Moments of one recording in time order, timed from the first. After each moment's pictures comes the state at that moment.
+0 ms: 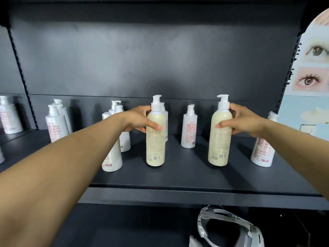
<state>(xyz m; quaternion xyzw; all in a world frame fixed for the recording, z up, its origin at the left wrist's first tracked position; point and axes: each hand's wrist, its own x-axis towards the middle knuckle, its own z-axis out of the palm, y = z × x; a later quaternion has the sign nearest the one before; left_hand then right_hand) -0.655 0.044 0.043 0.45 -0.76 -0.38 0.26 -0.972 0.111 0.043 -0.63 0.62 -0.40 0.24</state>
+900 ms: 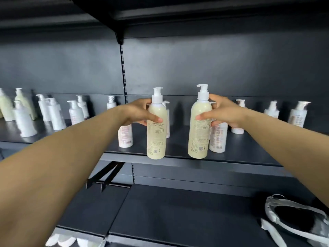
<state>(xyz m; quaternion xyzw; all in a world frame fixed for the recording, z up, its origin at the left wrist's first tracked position) -0.280 0.144 0.066 0.48 -0.75 -0.35 0.30 -0.549 0.164 0.062 -0.70 0.52 -0.39 0.31</state>
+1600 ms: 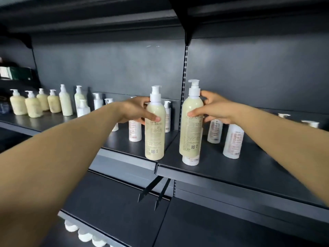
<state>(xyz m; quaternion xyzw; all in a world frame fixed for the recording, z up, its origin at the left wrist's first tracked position) -0.024 0.078 0.077 0.54 -0.71 -0.32 0.33 -0.276 0.048 0.090 -0.76 0.43 -0.34 0.35</state>
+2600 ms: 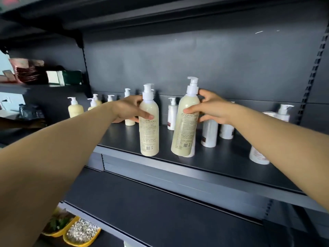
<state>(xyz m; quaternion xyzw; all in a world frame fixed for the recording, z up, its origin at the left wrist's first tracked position) 0.479 -0.021 0.072 0.57 -0.68 -0.31 0.35 0.226 -0.063 0.072 -0.72 0.39 -0.38 0.42</state>
